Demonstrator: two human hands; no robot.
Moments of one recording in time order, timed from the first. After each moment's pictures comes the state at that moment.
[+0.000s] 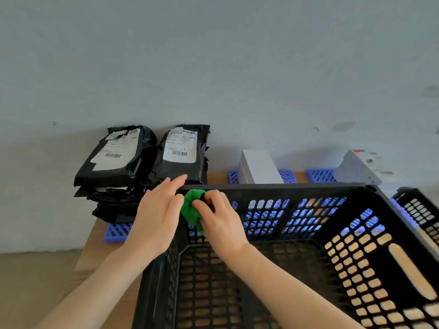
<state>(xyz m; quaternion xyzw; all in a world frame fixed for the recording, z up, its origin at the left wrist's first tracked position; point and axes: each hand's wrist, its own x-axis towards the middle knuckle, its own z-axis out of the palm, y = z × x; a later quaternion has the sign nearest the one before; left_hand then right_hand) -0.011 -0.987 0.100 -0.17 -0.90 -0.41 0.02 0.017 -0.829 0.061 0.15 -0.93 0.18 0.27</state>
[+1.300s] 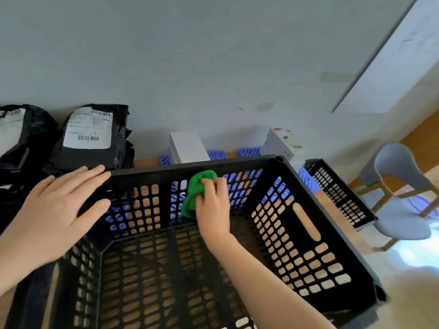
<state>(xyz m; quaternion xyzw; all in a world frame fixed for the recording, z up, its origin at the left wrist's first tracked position) -0.024 -0.988 0.089 -0.31 -0.93 -0.17 0.06 0.058 -0.715 0.032 -0.15 -0.91 0.22 0.32</state>
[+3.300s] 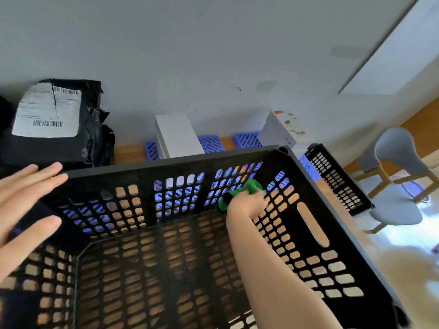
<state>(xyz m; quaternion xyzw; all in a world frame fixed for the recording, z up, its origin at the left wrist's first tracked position) -0.100 -1.014 -0.001 -0.35 -0.86 -0.36 -0.07 0.034 -0.623 0.007 -0.65 -0.60 0.41 0.24</state>
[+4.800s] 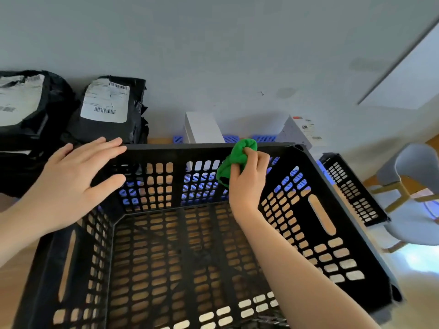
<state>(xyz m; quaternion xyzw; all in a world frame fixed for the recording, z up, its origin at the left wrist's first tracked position) -0.018 -0.987 0.097 -0.31 -0.93 -0.22 0.03 0.054 -0.686 0.056 -0.20 -0.87 0.23 0.39</state>
